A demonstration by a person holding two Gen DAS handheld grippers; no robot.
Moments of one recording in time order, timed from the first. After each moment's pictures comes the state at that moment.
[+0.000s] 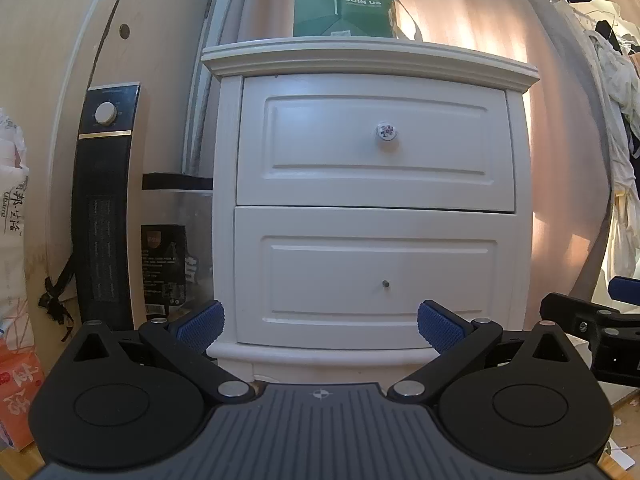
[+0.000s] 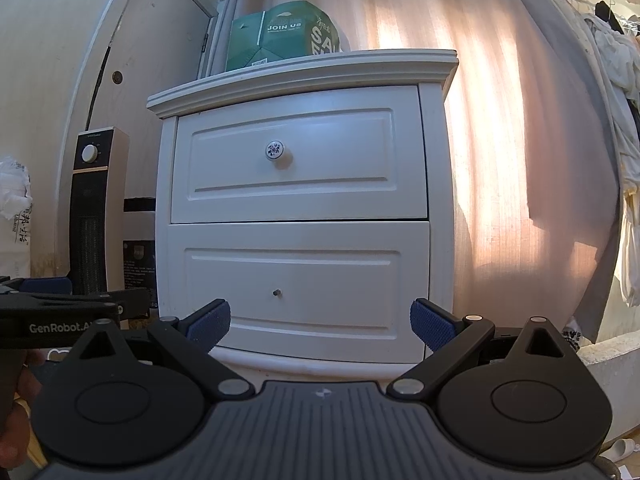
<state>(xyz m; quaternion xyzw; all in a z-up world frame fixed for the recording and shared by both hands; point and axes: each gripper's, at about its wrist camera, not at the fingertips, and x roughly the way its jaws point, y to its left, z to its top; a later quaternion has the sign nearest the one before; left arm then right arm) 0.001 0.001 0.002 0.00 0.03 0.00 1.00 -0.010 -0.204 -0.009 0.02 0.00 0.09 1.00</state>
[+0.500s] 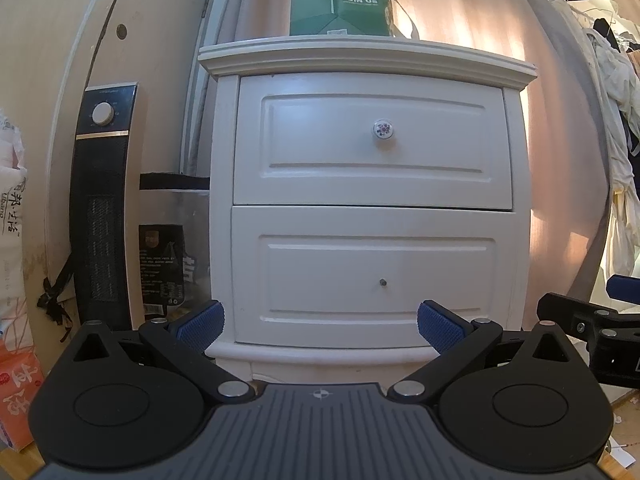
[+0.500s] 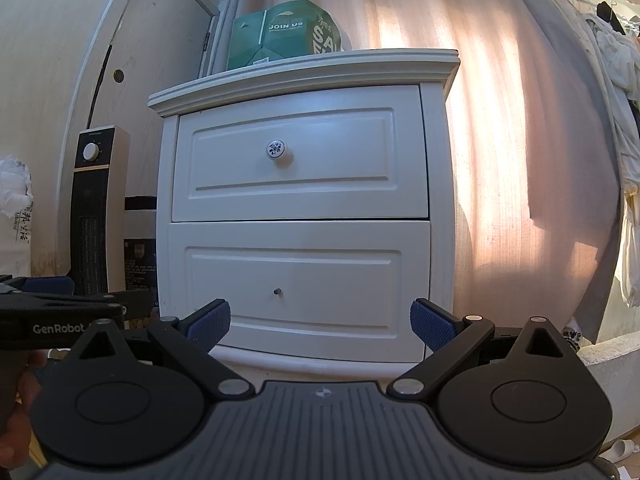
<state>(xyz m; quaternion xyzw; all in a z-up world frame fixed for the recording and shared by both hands) 0.001 -0.001 0.002 0.00 0.03 0.00 1.00 -0.010 -0.205 -0.009 0.02 0.00 0.09 1.00</state>
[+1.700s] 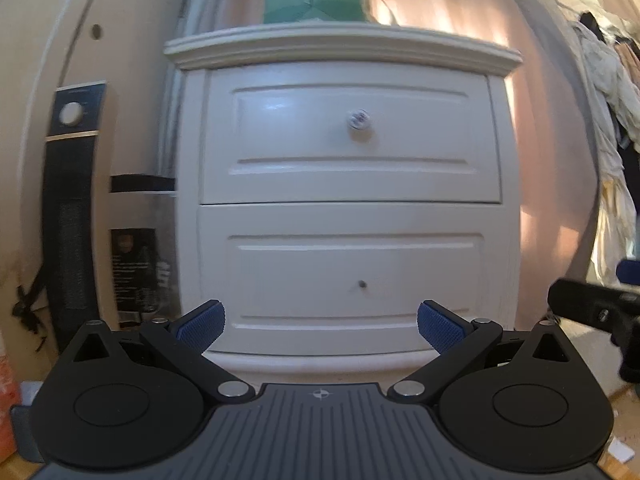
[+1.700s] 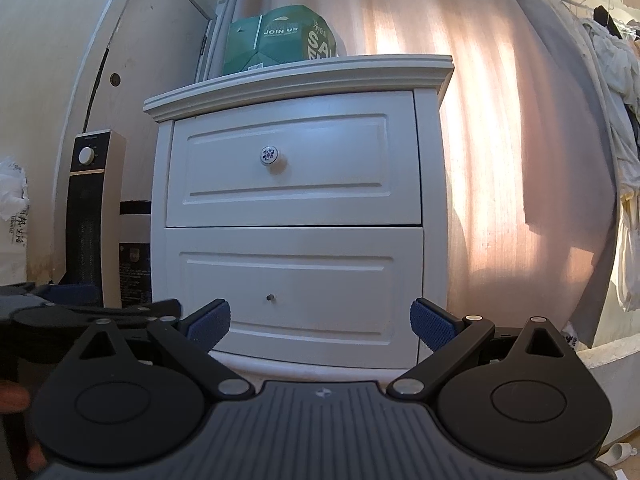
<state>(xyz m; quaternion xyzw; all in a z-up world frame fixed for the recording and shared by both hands) 0.031 -0.017 -0.005 0.02 0.03 -0.03 1.00 -0.010 -0.211 -0.006 0.01 0.00 0.08 1.00</state>
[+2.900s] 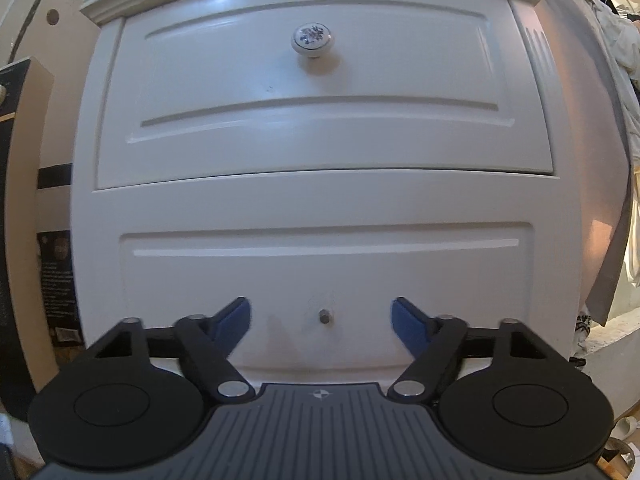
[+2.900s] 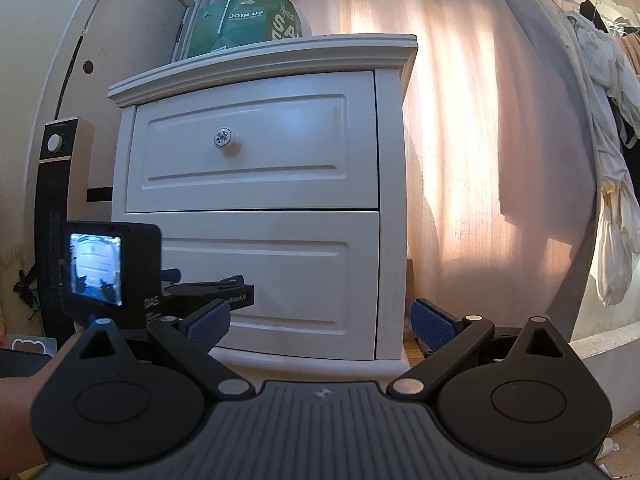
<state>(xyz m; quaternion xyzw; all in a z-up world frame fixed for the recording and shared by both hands) 0.183 -0.079 -0.026 0.02 0.03 -0.01 1.00 0.008 -0.241 -0.016 0.01 0.01 0.05 1.00</state>
